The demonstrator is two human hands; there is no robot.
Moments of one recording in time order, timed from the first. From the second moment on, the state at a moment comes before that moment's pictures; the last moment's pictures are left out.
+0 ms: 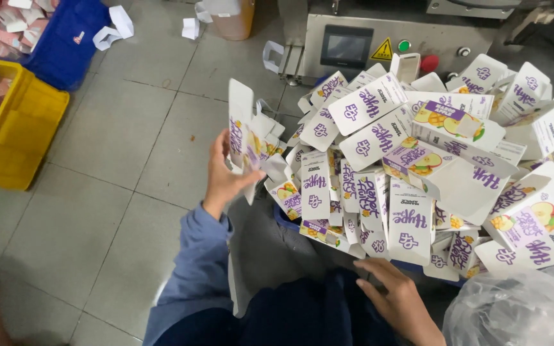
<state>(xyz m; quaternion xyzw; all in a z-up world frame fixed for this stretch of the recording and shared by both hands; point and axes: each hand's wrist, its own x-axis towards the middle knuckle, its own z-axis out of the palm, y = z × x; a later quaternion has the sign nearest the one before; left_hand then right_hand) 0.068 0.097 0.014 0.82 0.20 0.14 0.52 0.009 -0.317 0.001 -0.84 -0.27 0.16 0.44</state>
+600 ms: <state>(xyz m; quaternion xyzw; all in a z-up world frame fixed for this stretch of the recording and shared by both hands) 0.028 -0.134 0.011 0.90 -0.01 0.33 0.28 0.041 -0.280 0.039 -0.90 -0.17 -0.28 0.28</state>
